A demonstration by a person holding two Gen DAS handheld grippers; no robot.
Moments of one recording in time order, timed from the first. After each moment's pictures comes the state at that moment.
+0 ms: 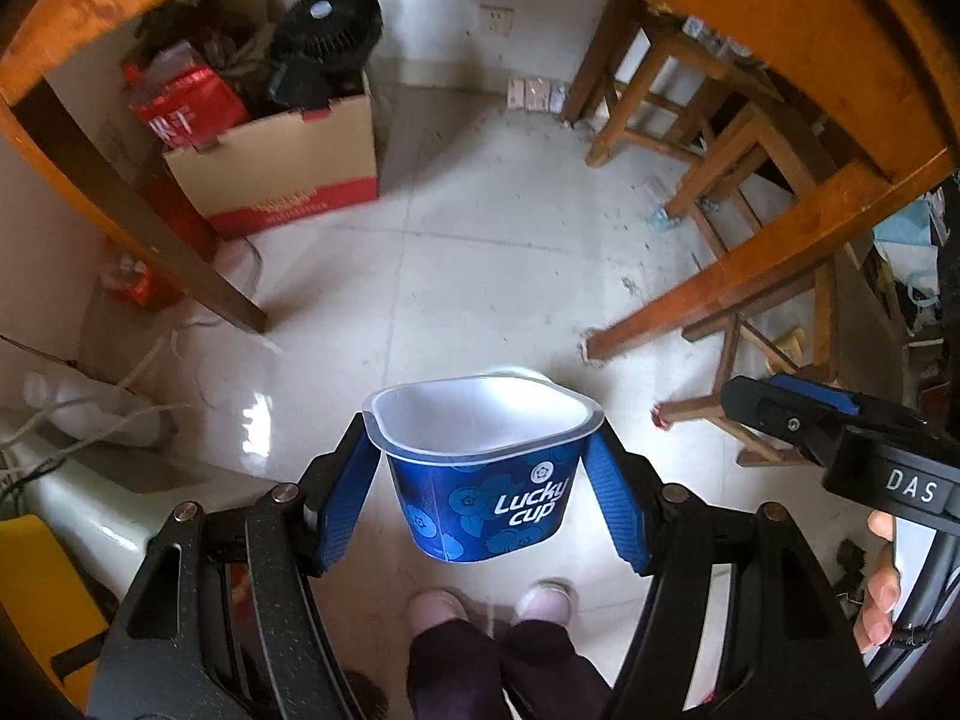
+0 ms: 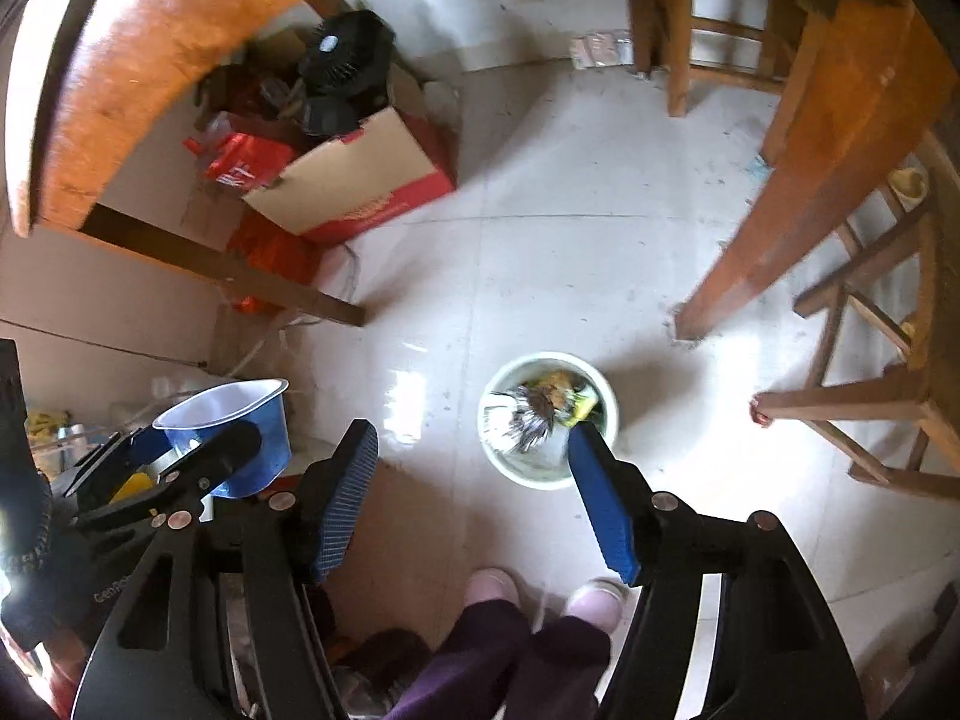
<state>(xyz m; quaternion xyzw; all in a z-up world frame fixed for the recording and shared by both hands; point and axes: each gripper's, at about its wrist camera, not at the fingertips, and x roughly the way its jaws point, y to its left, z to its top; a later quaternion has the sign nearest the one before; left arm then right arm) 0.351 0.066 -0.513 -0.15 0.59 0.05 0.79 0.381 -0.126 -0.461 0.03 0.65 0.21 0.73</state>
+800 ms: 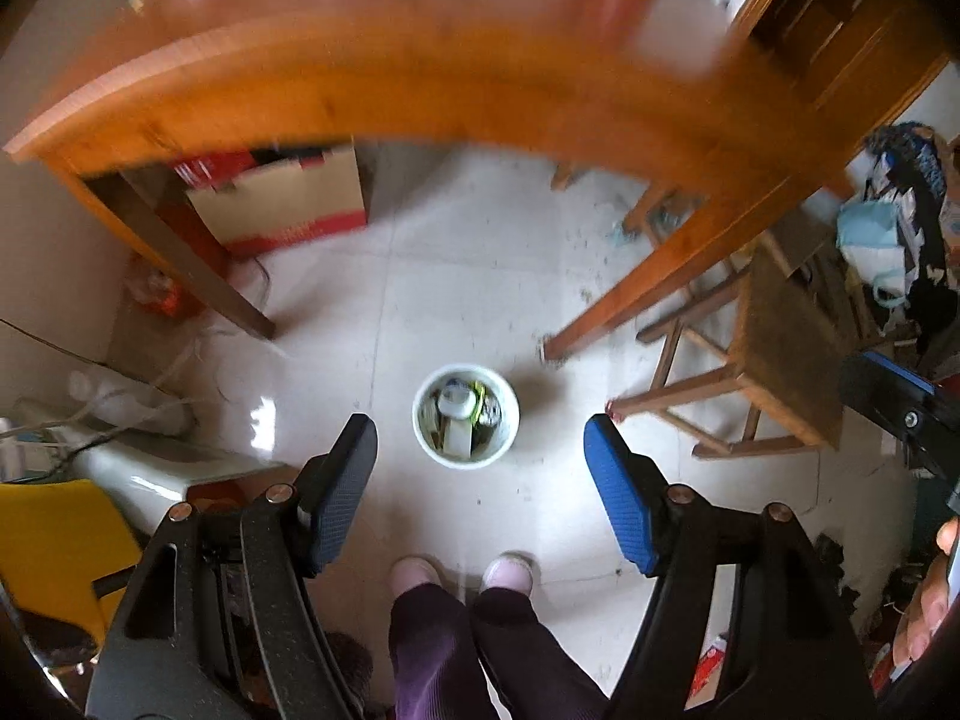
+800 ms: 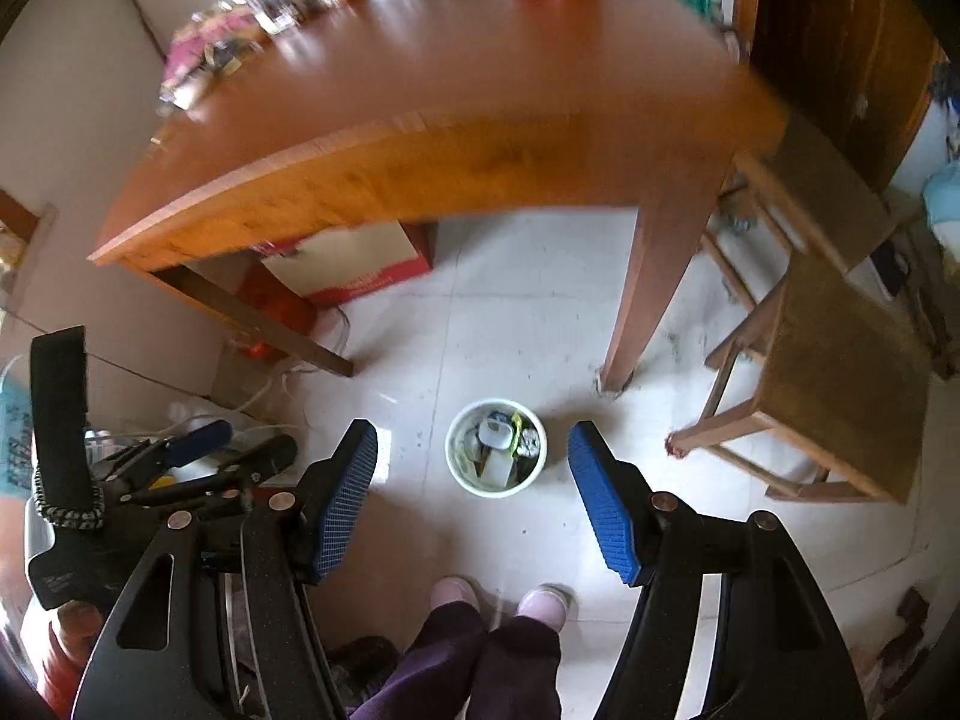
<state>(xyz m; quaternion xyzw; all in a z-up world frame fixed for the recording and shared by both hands) 0.316 0.006 -0.342 -0.14 0.57 0.06 0.81 0.340 -0.188 -0.273 0.01 0.56 0.20 0.80</state>
